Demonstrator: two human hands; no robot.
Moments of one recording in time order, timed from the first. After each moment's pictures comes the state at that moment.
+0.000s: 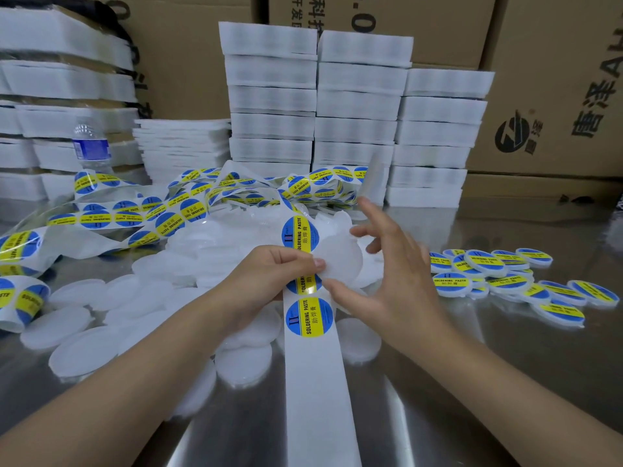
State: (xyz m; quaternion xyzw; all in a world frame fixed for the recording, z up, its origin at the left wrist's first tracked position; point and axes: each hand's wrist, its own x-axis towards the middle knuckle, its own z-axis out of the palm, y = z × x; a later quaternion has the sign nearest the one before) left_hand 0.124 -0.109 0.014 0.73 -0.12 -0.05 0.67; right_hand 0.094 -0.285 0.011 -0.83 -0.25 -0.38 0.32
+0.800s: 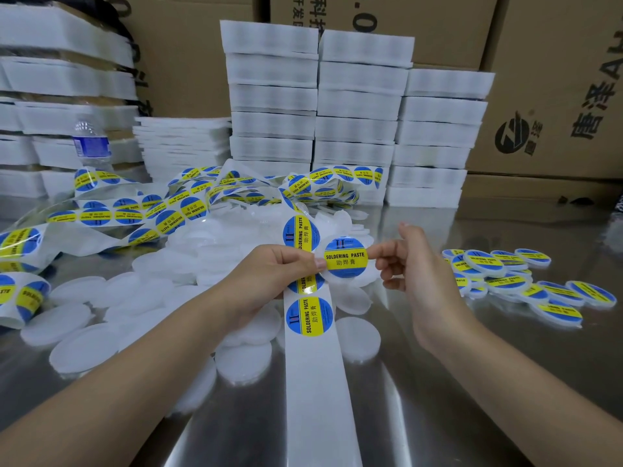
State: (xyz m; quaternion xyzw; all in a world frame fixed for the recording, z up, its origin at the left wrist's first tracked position) left_hand 0.124 -0.108 0.014 0.74 -0.14 -0.07 0.66; right_hand 0.100 -0.289 0.029 -0.71 0.03 -0.15 0.69
